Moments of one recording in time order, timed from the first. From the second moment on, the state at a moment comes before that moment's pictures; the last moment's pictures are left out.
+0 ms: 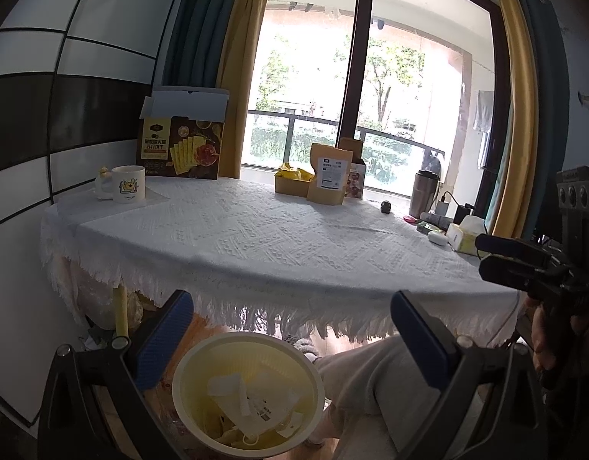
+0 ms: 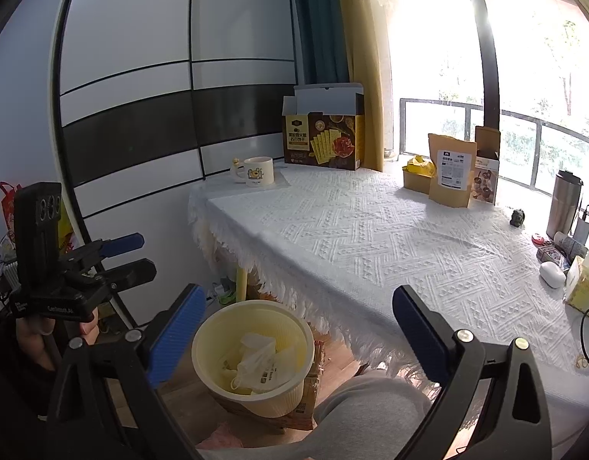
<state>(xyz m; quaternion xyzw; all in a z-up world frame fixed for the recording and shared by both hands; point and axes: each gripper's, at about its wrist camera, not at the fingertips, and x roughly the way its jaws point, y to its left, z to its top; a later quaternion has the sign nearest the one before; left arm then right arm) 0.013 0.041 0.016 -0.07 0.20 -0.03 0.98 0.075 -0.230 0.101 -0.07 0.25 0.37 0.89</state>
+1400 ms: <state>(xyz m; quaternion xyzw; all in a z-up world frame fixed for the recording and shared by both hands) 0.014 0.037 0.018 -0.07 0.20 -0.03 0.98 0.076 -0.230 0.104 -0.07 0.25 0.37 0.89</state>
